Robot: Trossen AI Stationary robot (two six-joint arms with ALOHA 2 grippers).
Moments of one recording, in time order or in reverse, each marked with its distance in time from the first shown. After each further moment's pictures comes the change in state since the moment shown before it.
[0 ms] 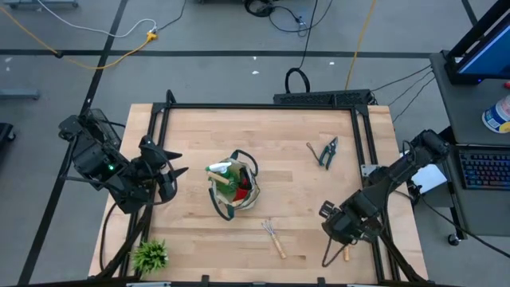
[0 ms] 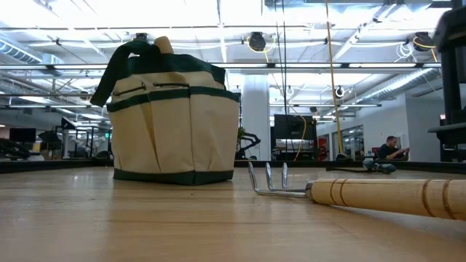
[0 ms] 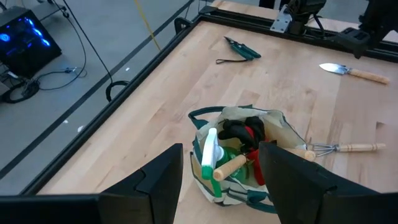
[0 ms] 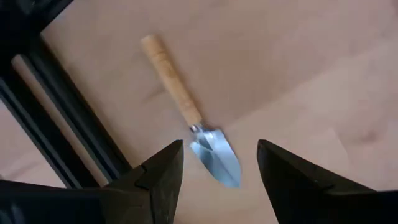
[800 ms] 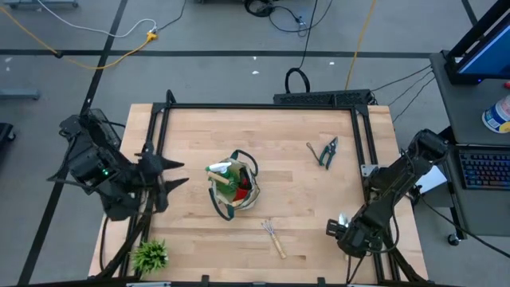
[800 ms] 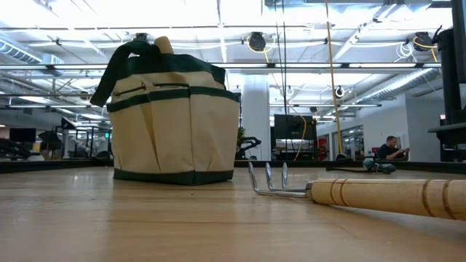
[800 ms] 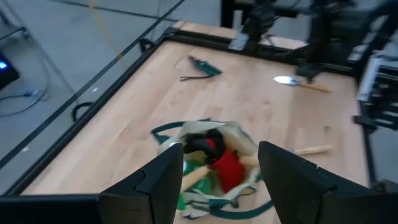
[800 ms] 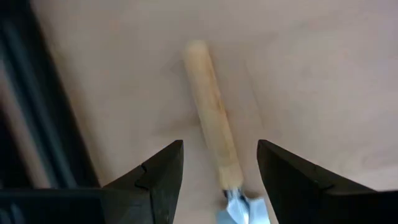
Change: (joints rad) left arm -0.103 0.002 0.000 0.142 -0.034 0.079; right arm 0.203 0.000 -0.275 0.418 0.023 -0.021
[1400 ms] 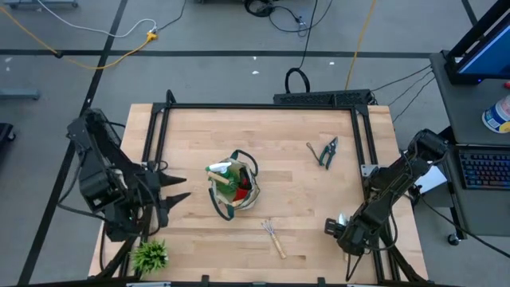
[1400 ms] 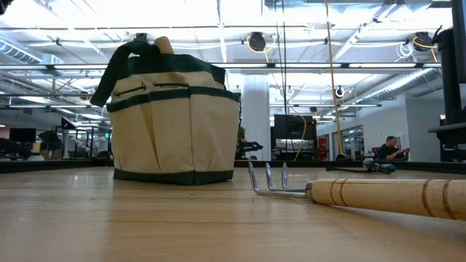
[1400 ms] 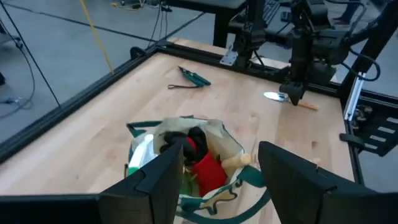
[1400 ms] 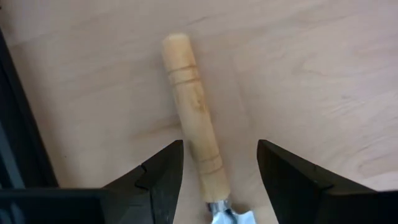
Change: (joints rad) left arm -0.149 -0.062 -0.338 0.243 -0.179 -0.180; right arm -0.001 0.000 -0.080 0.132 0.038 -0.020
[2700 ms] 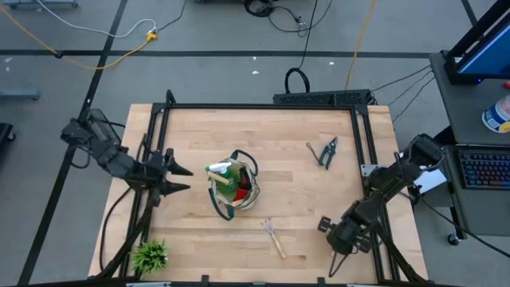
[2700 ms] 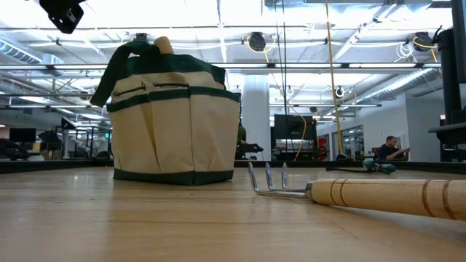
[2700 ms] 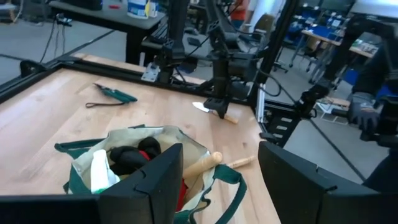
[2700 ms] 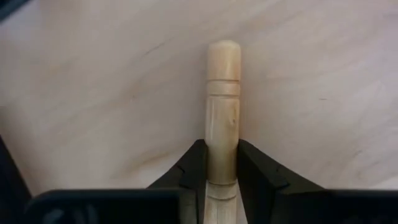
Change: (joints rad) left arm 0.420 -0.676 -0.657 0.848 0.672 0.771; right arm -0.116 0.108 0.002 0.094 -0.039 0.101
